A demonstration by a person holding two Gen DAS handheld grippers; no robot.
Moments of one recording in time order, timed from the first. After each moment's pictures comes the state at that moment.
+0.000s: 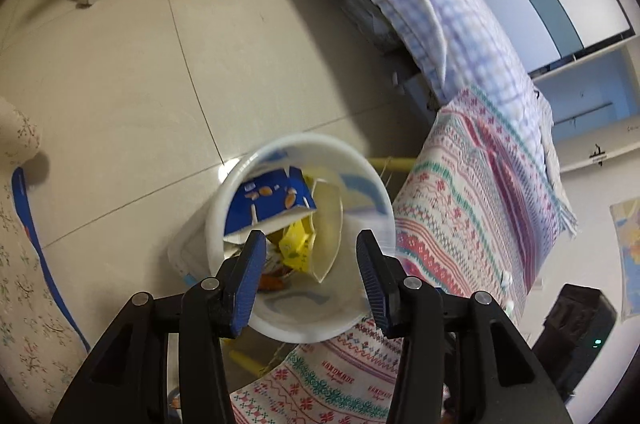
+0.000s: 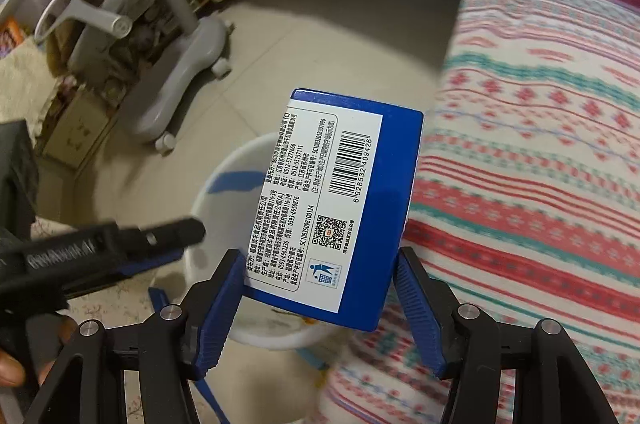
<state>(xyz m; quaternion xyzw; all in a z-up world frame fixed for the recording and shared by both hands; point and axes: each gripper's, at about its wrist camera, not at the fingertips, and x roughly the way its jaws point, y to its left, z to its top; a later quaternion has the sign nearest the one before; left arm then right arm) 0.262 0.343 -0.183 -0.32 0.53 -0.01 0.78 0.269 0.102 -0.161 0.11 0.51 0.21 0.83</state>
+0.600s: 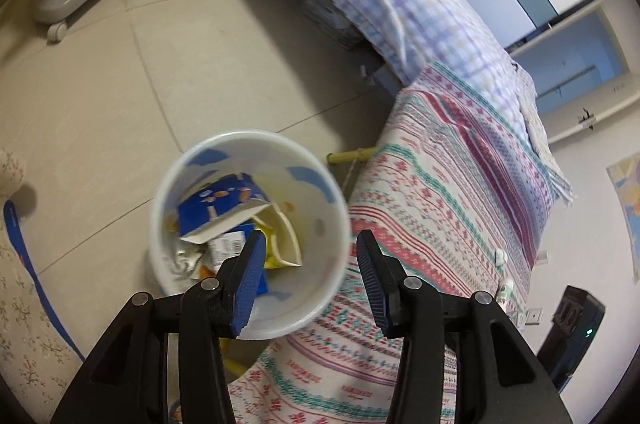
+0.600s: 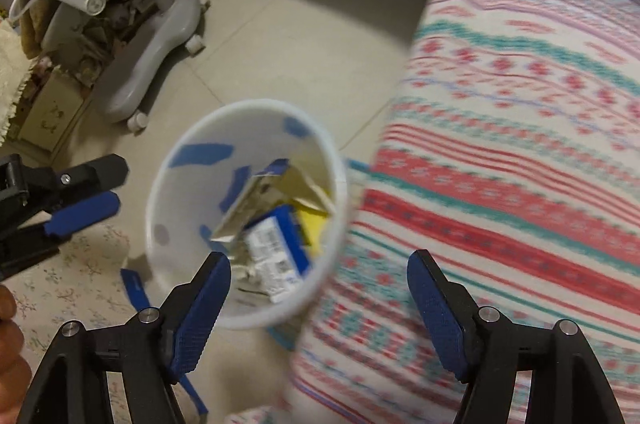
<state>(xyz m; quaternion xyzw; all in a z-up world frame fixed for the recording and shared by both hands) 0.270 0.284 -0.157 -0.26 0.52 -0.06 0.81 0.265 0.083 -0.177 0.09 0.53 0.17 0.82</state>
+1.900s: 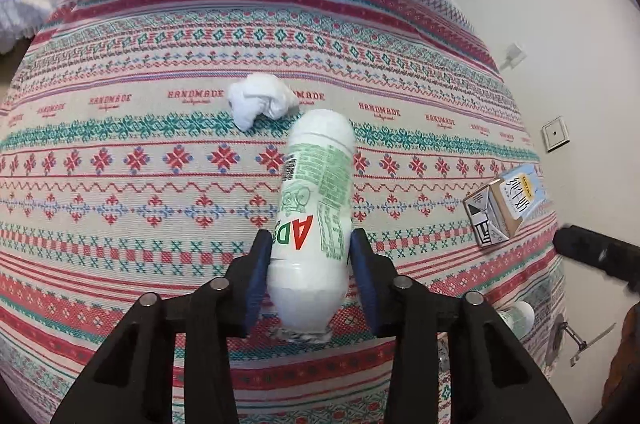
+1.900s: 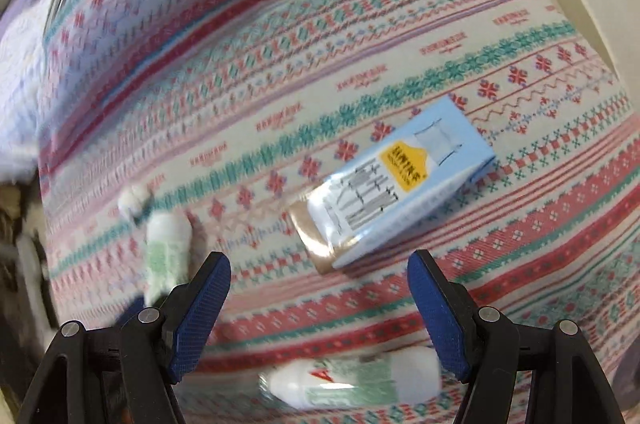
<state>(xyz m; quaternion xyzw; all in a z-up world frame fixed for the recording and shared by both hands) 0.267 -0.202 -0.209 0.01 0.55 -0.26 0.80 0.176 -0.405 -0.141 0.31 0.54 -0.14 0.77</state>
